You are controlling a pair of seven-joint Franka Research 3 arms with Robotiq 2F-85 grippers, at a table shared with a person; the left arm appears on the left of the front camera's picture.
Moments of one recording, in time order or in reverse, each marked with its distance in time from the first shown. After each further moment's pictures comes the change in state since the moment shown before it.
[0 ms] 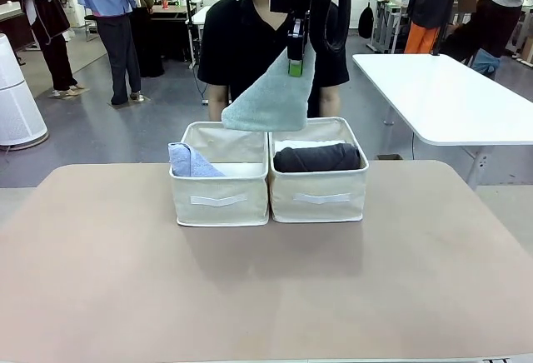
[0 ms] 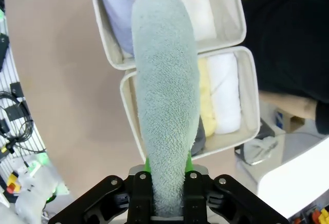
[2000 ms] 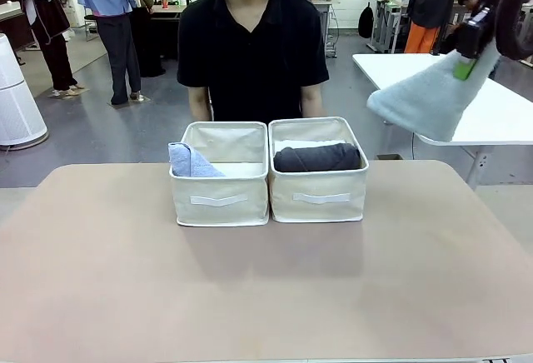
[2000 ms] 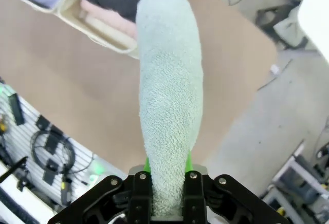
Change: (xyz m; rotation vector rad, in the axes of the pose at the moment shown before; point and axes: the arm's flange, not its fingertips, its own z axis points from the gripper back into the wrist) left arm 0.000 0.000 0.000 -0.001 -0.002 -0.001; right arm -0.298 0.010 0.042 0.036 -0.020 -0.766
